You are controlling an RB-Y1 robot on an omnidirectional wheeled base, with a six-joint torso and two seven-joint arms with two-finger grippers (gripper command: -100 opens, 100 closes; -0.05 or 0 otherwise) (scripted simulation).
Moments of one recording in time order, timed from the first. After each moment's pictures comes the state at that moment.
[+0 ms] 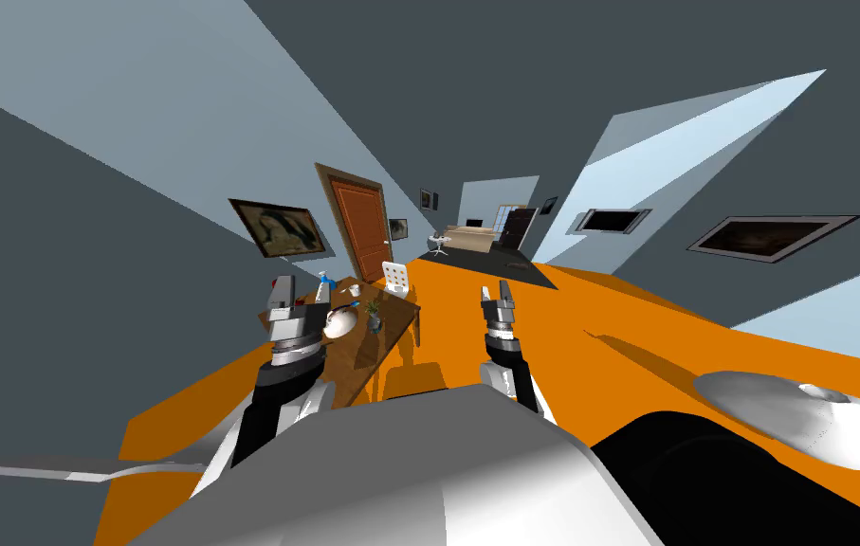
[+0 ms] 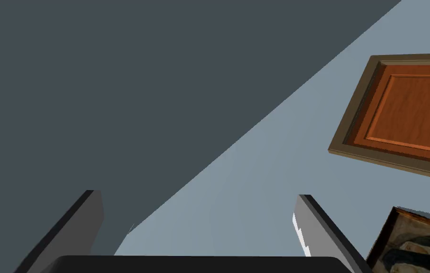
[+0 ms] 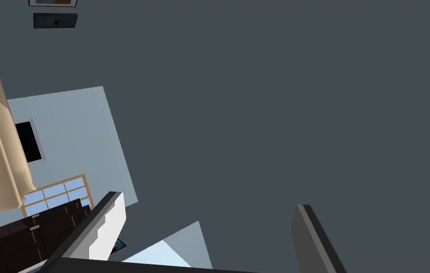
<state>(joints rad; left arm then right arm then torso) 0.50 0.01 -0.03 -2.39 -0.11 -0.51 0.00 0.51 -0.03 0.01 -2.25 -0.12 -0.53 0.01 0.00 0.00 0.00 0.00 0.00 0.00</state>
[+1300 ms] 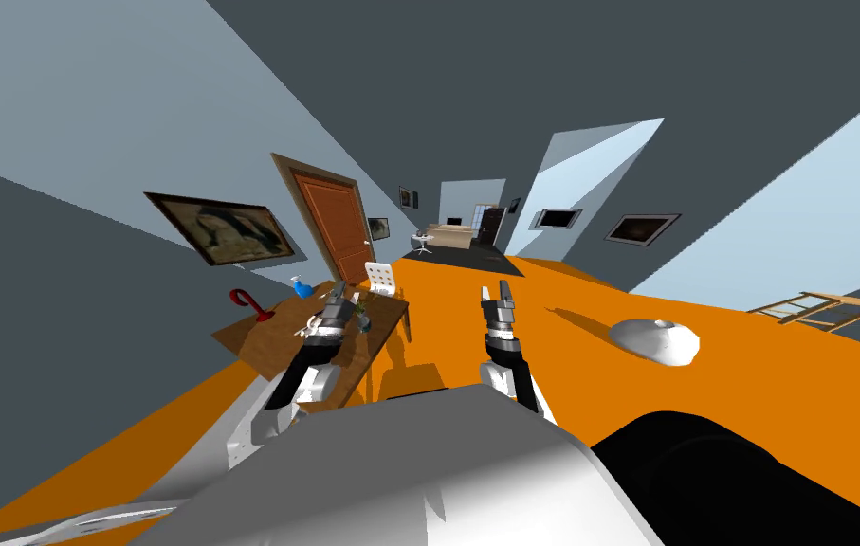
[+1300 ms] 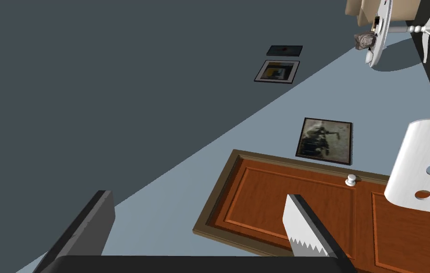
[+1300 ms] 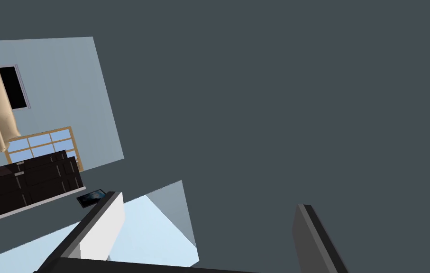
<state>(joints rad) 0.28 0.27 -0.04 -2.09 0.11 -0.25 0.10 0.51 -0.03 0.01 -2.25 -0.12 -0.53 0.01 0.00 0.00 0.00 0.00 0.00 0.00</state>
